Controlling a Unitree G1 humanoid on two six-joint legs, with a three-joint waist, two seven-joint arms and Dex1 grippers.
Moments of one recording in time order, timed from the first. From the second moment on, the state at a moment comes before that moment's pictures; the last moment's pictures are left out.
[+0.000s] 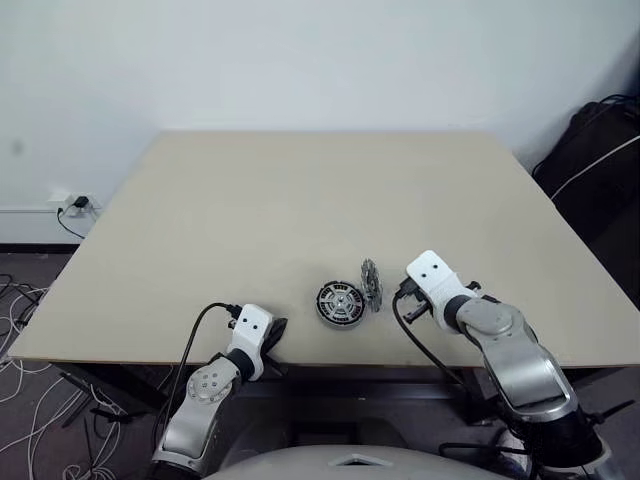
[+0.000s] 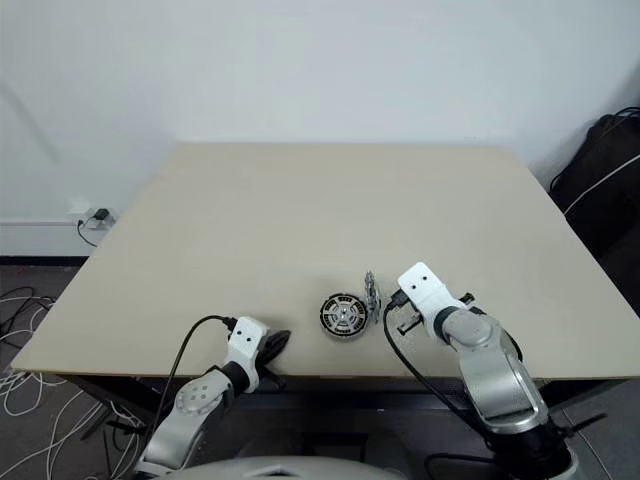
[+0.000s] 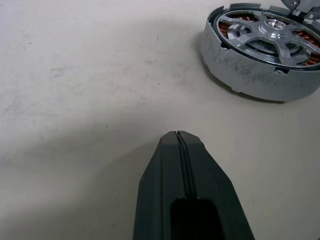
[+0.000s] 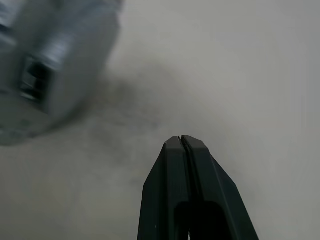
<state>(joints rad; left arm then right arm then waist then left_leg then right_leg) 0.22 0.18 -0.22 -0.02 -0.03 0.16 -0.42 -0.01 -0.51 0.16 -0.53 -0.10 0.99 0.48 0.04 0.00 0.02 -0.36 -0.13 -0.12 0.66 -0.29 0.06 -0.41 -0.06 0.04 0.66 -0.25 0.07</state>
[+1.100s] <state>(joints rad) 0.20 0.20 -0.22 -0.05 -0.03 0.19 -0.44 -0.05 -0.35 0.26 -0.31 0.06 0.71 0.50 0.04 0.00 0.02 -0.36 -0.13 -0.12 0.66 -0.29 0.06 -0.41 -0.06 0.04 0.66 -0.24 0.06</state>
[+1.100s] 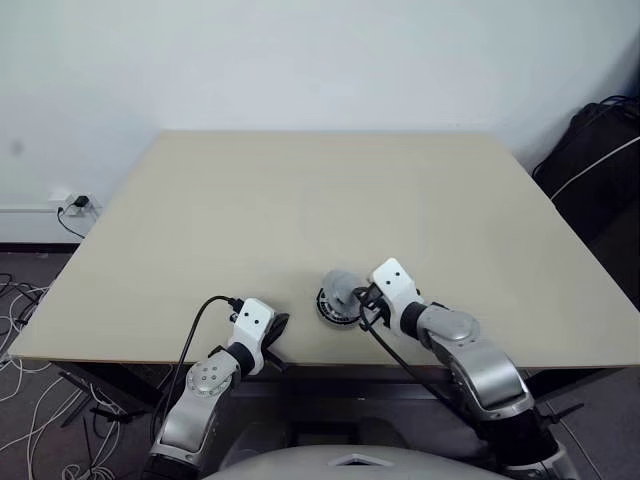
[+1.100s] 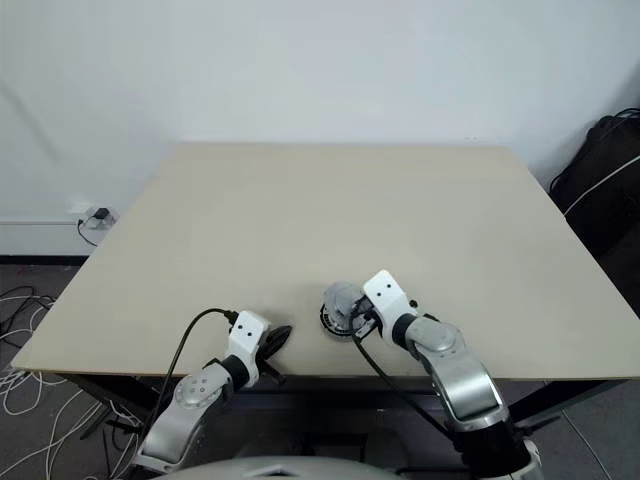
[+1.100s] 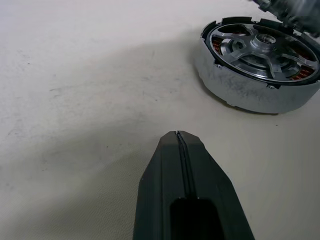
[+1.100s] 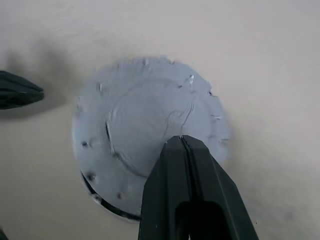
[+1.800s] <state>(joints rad) 0.21 0.20 -0.22 -0.08 -0.03 0.20 -0.42 -0.12 -0.31 0.32 -0.20 0.06 0.69 0.50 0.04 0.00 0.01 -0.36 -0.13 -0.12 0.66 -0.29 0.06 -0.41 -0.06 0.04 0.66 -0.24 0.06</state>
